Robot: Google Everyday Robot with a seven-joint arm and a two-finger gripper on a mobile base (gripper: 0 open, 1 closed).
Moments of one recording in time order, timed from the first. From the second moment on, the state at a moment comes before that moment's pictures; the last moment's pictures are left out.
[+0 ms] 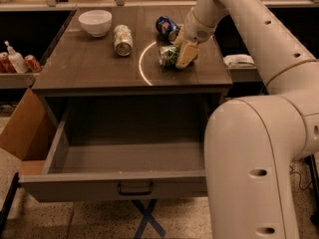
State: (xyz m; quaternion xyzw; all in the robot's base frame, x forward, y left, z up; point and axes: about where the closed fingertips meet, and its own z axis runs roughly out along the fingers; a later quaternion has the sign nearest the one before) arm 0.760 -0.088 0.844 -0.71 0.67 0.05 0.23
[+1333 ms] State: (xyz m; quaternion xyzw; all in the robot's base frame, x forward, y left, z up) arm 0.637 -0.081 0.938 -0.67 0.65 0.09 0.33
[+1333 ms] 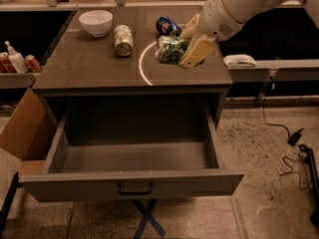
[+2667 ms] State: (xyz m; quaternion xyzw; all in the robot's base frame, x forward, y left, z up) arm 0.586 -0.058 0.916 -0.67 0.65 0.12 0.34
